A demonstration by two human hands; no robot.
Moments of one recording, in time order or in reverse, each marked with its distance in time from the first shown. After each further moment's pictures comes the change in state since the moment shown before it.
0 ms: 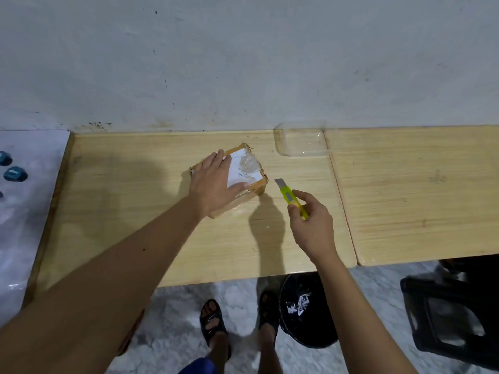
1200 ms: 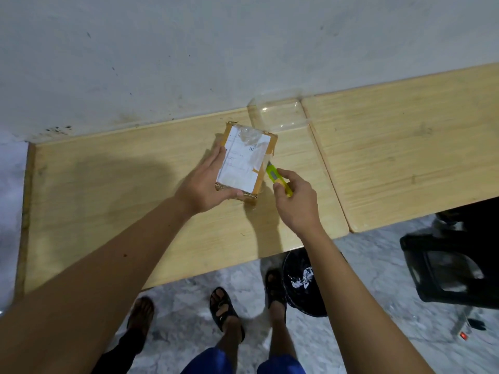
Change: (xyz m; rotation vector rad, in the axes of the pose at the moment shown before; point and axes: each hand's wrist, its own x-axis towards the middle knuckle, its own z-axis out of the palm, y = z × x) left_hand -0.013 0.016 0.019 -0.265 -0.166 0.216; right_hand 0.009 0.030 0.009 0.052 0.055 0.029
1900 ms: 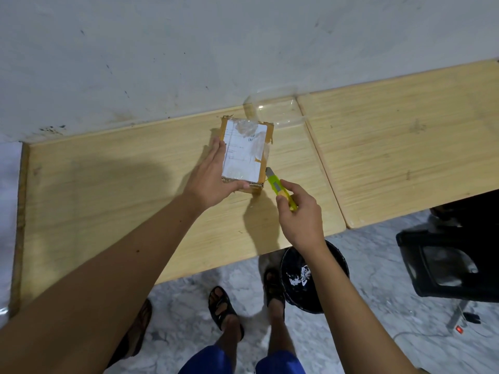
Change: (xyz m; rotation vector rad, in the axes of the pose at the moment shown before) left_hand 0.010 0.019 0.012 -0.002 0.064 -0.119; right_hand -0.038 0.005 -0.012 0.030 0.013 0.024
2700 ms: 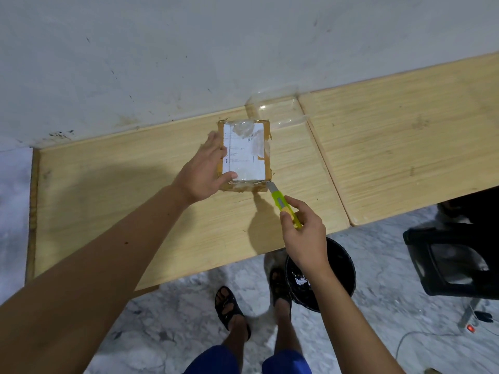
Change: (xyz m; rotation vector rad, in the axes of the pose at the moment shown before) left_hand 0.009 -0.026 -0.023 0.136 0.009 0.306; right_hand -0.036 0.014 0.001 0.129 0.019 0.108
